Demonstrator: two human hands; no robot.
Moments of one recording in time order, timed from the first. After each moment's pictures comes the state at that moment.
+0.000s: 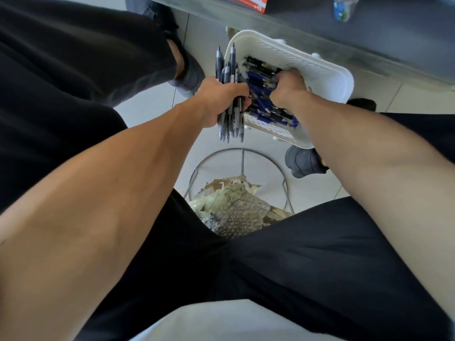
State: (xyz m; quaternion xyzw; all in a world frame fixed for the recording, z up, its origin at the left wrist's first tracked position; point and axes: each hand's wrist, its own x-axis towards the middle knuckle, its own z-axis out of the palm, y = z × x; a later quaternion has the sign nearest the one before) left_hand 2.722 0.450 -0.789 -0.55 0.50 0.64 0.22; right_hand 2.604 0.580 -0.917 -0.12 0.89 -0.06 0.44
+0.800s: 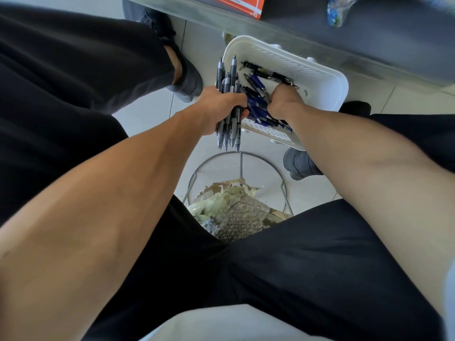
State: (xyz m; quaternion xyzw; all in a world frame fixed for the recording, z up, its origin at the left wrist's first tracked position) left_hand 2.727 0.452 -0.790 -0.55 0.48 0.64 0.24; right_hand 2.616 0.592 -0.917 -0.16 0.87 -0.02 0.46
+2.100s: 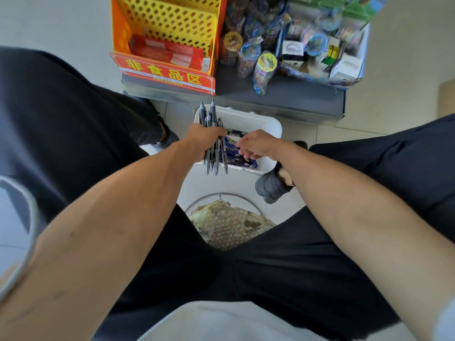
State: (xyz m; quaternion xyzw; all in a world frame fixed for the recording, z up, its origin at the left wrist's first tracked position) left_hand 2.727 0.486 -0.731 -0.48 0.60 0.62 0.17; right_hand 2.637 0.641 -0.776 -0.05 0.79 -0.30 0.53
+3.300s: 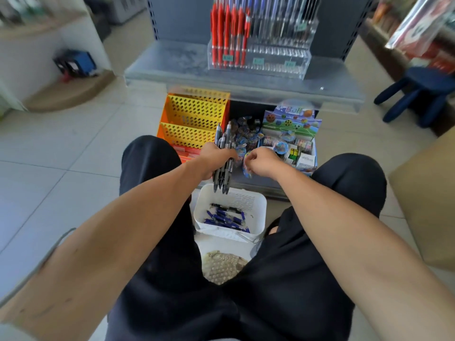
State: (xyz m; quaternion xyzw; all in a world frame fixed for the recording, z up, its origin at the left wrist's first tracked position) left_hand 2.722 0.511 -0.566 -0.33 0.73 0.59 0.00; right_hand 2.636 0.649 -0.578 -0.21 0.91 -0.27 0.24
